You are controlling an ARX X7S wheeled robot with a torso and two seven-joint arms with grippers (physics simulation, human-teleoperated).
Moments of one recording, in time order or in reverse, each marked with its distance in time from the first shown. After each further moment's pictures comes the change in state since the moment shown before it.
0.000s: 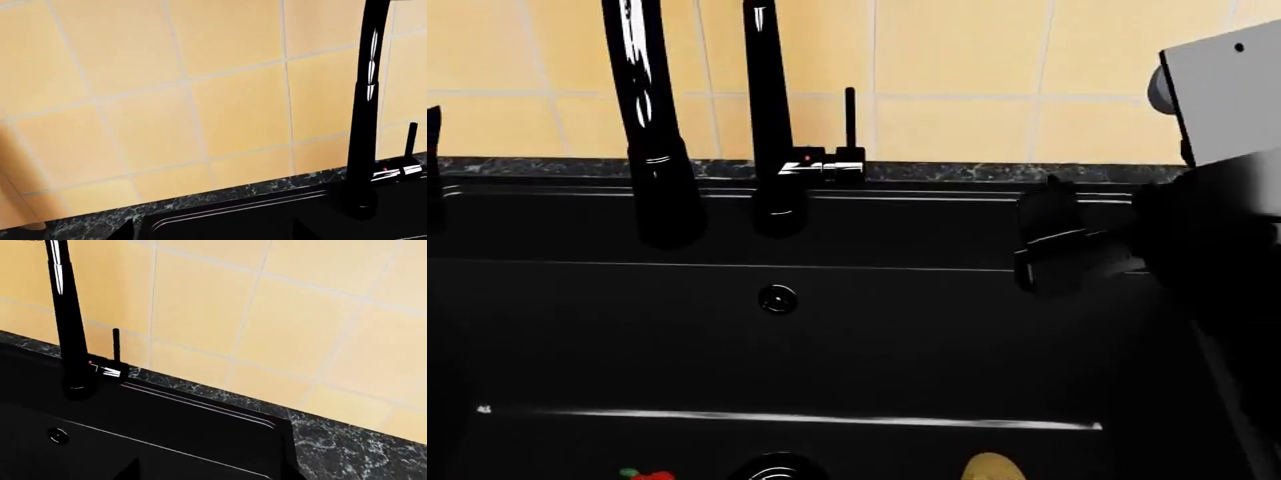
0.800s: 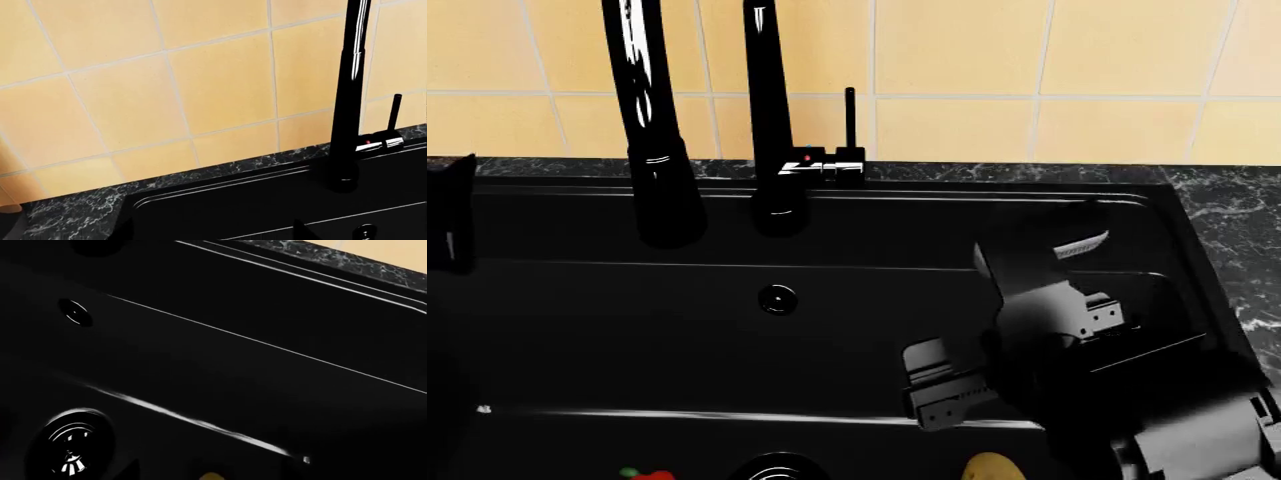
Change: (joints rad) left arm 0.067 0.014 -0.002 0.008 -0.033 -0.006 -0.014; right arm -0.065 -0.145 -0.439 0.570 0.001 -0.348 -0.003
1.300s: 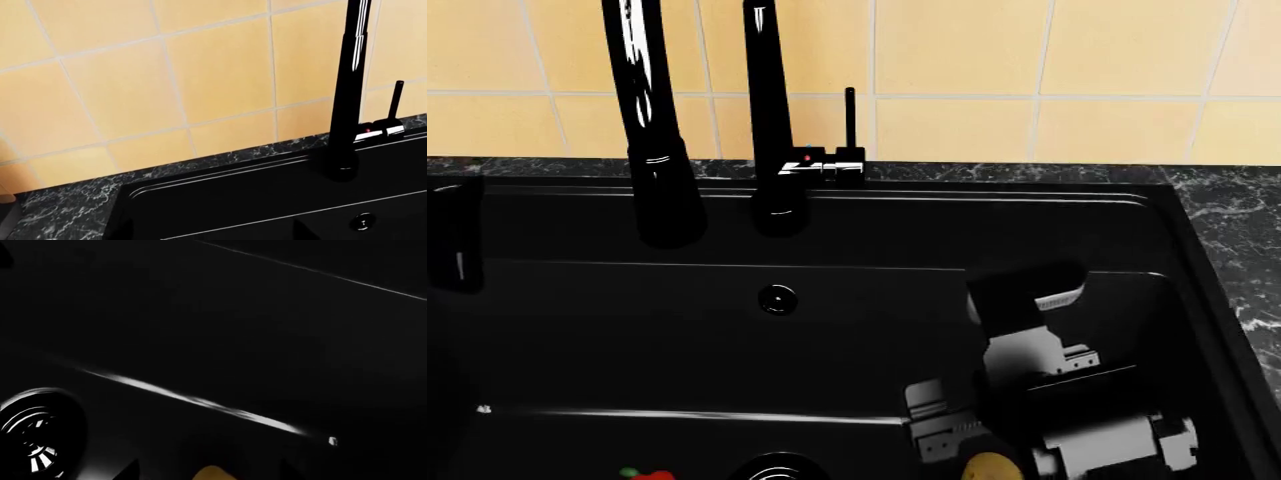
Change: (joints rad) left arm 0.046 -0.001 -0.001 -0.002 -0.007 0.023 -0.010; right arm 0.051 -0.163 -0.142 0.579 -0.162 -0.330 -0.183
